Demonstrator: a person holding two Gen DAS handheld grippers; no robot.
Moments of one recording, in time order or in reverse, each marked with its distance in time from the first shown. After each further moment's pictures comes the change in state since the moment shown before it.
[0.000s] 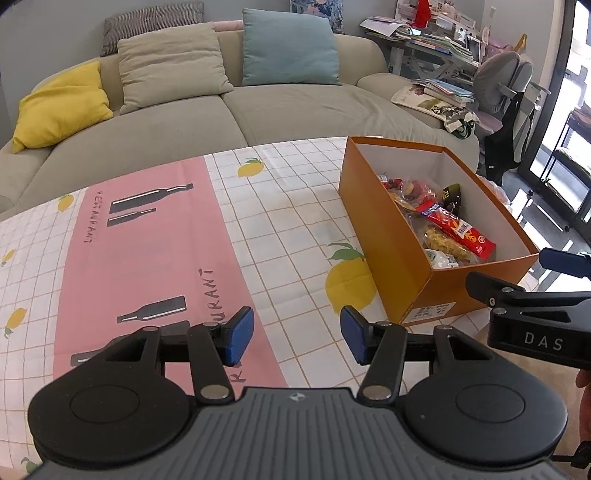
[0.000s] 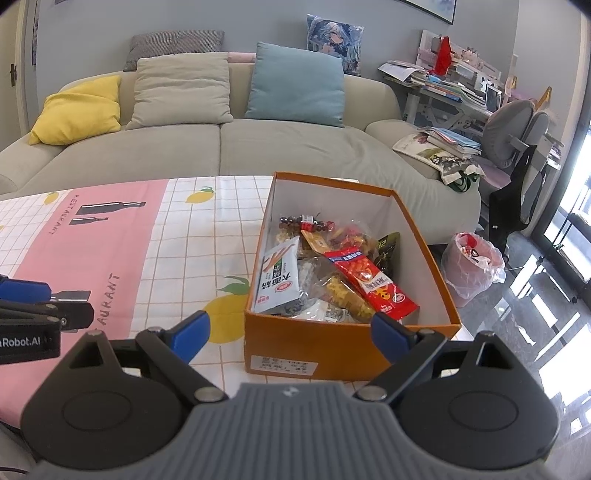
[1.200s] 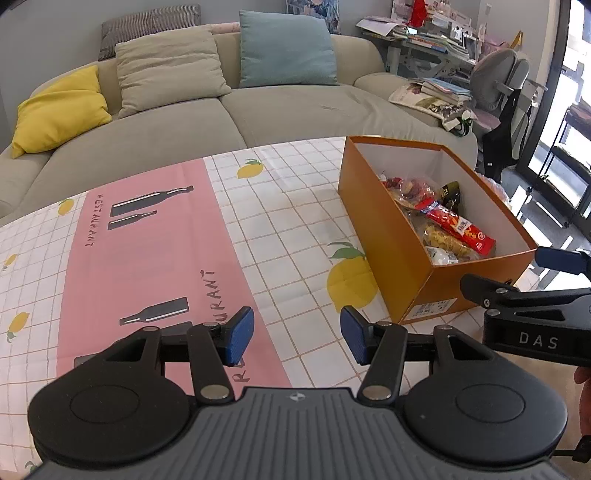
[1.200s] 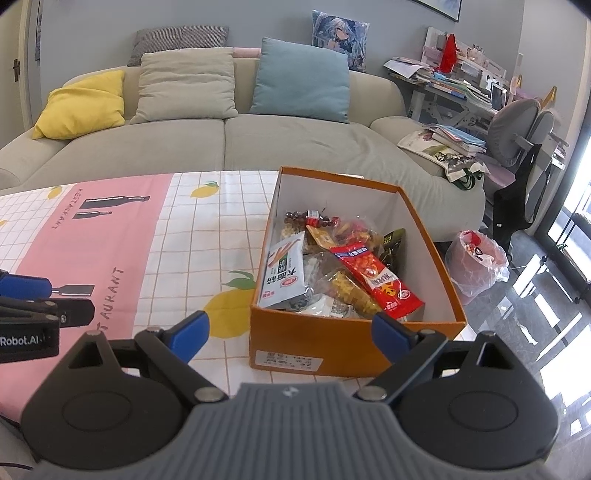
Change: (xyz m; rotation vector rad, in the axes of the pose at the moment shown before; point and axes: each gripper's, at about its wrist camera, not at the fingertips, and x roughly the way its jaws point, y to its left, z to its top) left arm -0.001 0.003 -0.002 0.016 -0.009 -0.002; right arm 0.002 -0.001 -0.002 -0.016 0.017 0.018
